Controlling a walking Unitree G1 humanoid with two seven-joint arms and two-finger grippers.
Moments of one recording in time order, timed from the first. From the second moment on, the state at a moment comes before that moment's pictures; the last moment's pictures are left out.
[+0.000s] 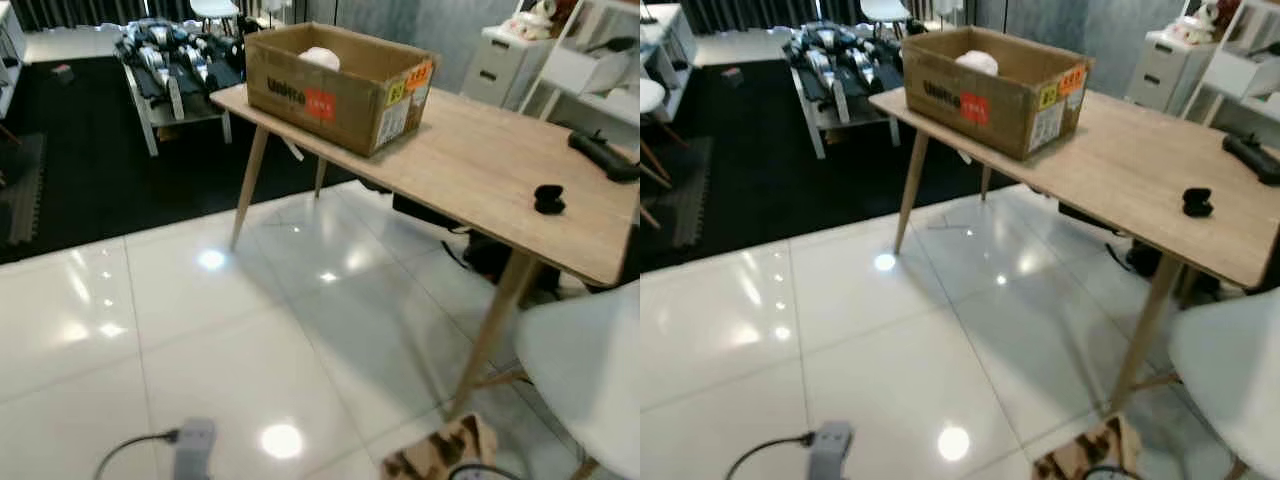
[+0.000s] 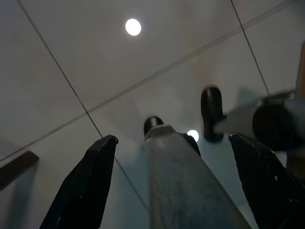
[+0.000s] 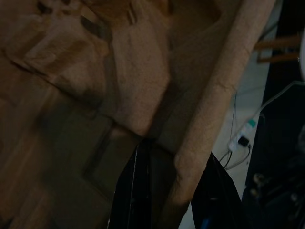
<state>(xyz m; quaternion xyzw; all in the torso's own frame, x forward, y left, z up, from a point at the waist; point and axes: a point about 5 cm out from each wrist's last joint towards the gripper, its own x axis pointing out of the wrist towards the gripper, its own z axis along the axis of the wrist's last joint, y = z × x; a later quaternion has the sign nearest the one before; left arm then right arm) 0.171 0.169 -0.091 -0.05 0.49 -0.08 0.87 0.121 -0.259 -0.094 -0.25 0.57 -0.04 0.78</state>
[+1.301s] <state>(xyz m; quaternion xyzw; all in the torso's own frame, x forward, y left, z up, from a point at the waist) 0.169 0.171 -0.091 -0.04 0.49 -0.08 0.87 0.131 -0.253 -0.093 -0.23 0.56 -0.03 0.79</state>
